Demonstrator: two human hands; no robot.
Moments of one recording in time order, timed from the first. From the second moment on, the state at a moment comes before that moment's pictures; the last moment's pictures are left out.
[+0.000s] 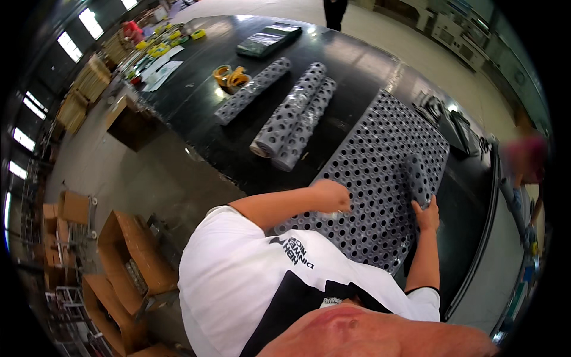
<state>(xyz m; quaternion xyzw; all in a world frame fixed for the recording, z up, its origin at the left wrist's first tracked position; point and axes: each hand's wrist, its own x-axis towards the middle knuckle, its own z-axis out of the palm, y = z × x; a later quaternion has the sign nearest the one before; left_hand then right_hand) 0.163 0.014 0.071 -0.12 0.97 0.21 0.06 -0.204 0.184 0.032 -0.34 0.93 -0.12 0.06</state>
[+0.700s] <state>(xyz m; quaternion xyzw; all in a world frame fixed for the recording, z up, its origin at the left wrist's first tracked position) 0.352 -0.010 0.003 -0.28 0.94 -0.08 -0.14 0.108 -0.211 0.180 -0.87 0.39 -0.17 -0.25</state>
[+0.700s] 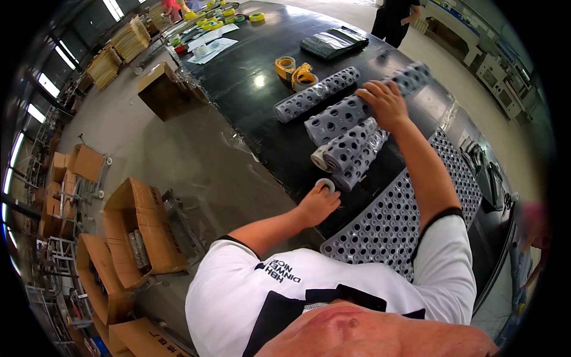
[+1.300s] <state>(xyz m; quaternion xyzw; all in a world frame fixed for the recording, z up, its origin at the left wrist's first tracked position) 0.344 -0.025 0.030 -0.38 0.91 -0.12 -0.10 0.073 -0.047 0.097 -0.77 0.61 -0.17 0.05</state>
